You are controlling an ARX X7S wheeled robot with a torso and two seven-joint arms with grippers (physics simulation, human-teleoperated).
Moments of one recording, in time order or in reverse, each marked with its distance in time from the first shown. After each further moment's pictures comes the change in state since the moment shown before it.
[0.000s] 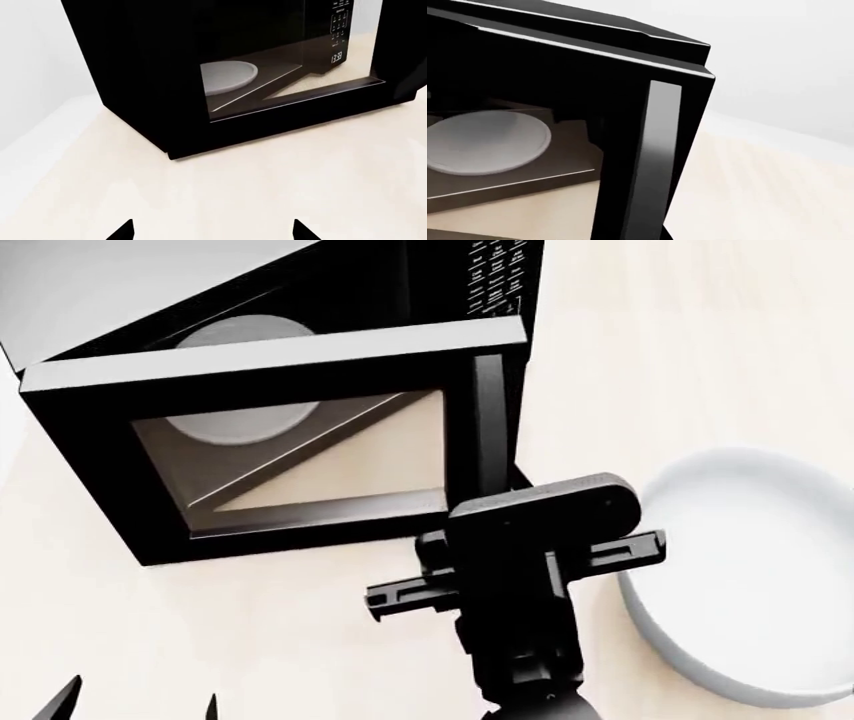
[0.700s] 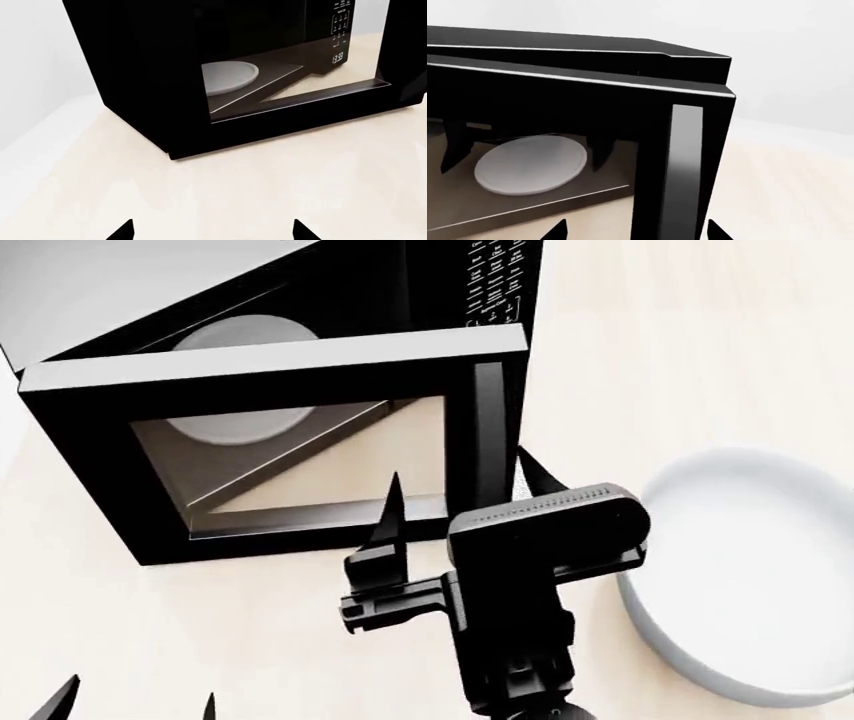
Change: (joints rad) left arm -0.003 -0.010 0.006 0.001 -0.011 0.002 -0.010; right arm -0.034 0.013 0.006 -0.006 0.090 -0.129 -0.052
